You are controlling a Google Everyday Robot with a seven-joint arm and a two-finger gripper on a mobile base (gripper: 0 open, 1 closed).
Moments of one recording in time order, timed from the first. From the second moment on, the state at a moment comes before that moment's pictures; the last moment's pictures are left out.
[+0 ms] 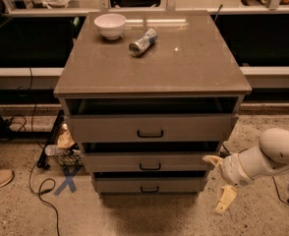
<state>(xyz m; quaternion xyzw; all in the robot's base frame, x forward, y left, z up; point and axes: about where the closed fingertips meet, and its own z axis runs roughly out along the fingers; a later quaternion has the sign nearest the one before) 0.446 -0.211 0.550 -0.63 0.70 0.25 0.23</state>
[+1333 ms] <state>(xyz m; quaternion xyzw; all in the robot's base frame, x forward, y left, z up) 0.495 -0.194 0.497 -0.76 0.59 0.13 0.25</state>
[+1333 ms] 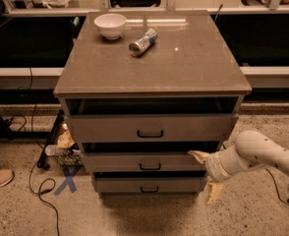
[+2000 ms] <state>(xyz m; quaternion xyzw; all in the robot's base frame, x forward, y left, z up) 0.539 -0.205 0.445 -0.79 0.55 0.06 0.28</state>
